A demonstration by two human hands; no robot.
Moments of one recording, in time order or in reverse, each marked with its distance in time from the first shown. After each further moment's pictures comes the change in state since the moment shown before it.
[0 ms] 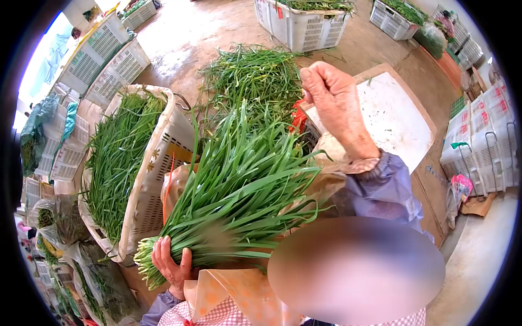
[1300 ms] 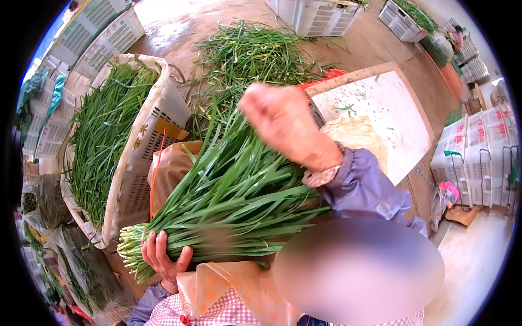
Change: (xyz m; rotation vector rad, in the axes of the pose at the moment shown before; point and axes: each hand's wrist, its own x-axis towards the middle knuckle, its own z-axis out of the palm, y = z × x) left_hand -0.006 0.009 -0.004 0.059 -0.031 0.025; right_hand -0.017 -0.007 0.079 -0.229 -0.269 -0.267
